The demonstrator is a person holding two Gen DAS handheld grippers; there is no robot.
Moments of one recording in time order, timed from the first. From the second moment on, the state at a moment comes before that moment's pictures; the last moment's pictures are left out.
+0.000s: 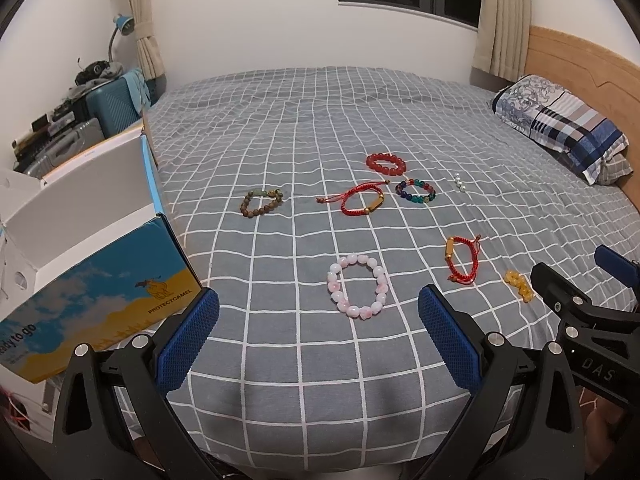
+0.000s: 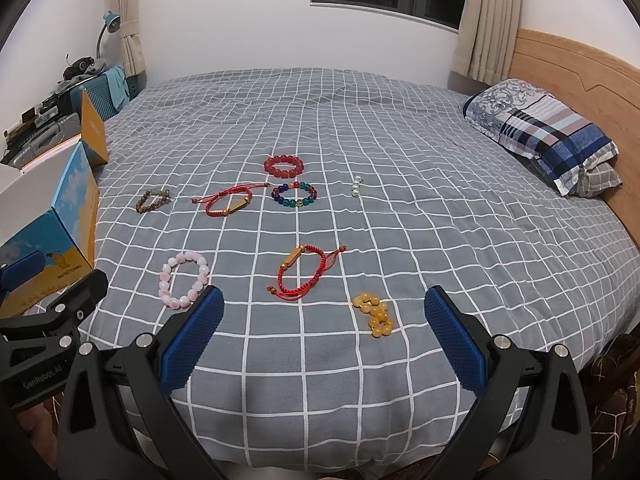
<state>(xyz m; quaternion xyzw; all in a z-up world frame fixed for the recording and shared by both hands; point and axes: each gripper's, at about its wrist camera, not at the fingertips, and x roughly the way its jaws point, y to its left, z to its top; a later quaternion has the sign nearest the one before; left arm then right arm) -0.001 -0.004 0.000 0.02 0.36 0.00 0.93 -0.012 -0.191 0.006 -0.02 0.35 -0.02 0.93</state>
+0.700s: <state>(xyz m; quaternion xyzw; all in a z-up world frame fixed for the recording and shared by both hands) -0.001 -0.006 -0.001 0.02 0.36 0.00 0.93 -0.011 -0.191 0.005 -0.02 0.36 -0.02 0.93</state>
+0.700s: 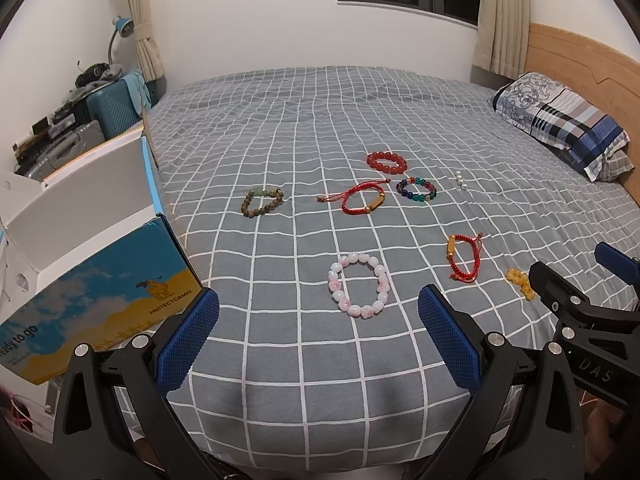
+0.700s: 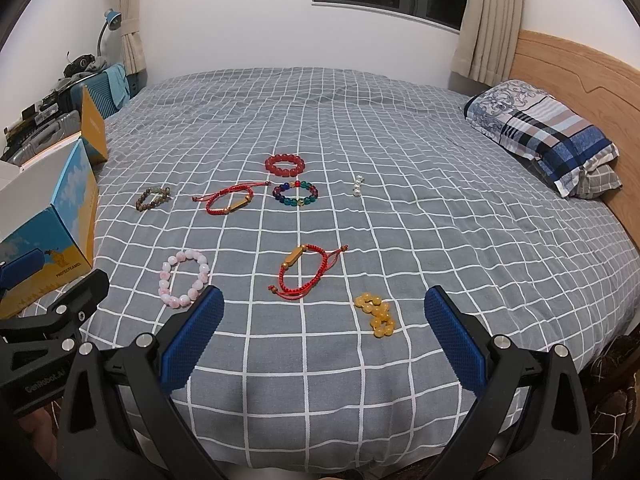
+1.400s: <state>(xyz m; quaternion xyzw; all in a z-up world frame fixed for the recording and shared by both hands) -0.001 -0.005 -0.001 0.03 0.36 0.01 0.93 -0.009 -0.189 0.003 -0.02 0.36 -0.02 0.93</state>
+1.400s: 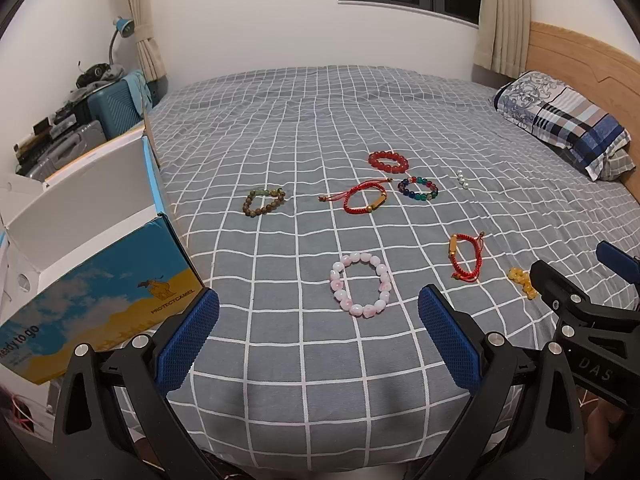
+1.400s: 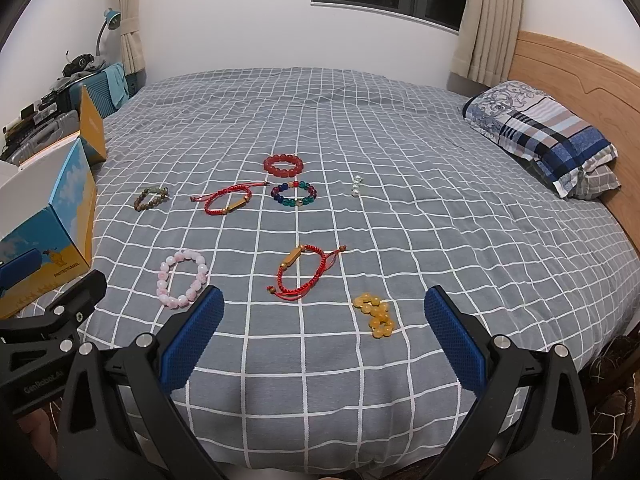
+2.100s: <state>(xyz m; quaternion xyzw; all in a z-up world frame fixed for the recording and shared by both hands) 0.007 -0.005 0.010 0.03 0.36 0.02 0.93 -0.014 -0.198 0.027 -0.01 0.34 -0.01 0.94</state>
